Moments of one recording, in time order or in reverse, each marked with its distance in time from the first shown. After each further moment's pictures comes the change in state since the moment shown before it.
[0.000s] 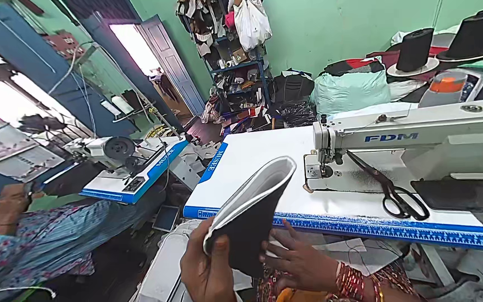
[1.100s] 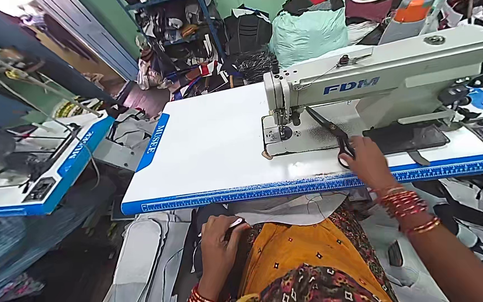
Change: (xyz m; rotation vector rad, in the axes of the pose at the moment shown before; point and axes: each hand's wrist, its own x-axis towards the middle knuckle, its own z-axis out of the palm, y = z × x) left_hand -0.122 -0.081 0.023 0.426 -0.616 -0.266; right_hand -0.093 0.106 -0.178 -0.290 -0.179 1.447
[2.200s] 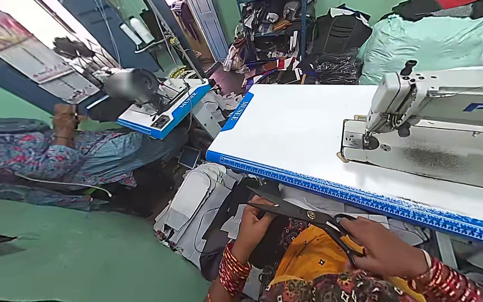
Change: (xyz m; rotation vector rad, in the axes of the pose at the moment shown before) left_hand -0.038 -0.022 -0.056 -0.679 0.111 -0.475; right_hand -0.088 -0.096 0.067 0.050 -0.730 -0.949
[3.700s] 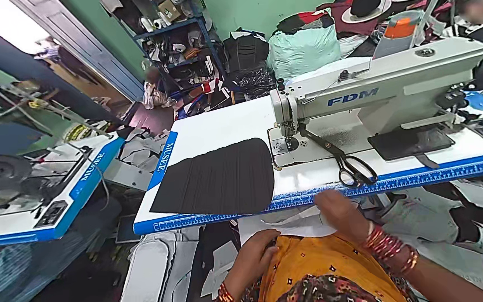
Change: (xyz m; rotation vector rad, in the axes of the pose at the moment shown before) left_hand 0.043 -0.046 0.065 0.584 -0.951 0.212; right_hand -0.028 0.091 0.051 -0.514 0.979 0.190
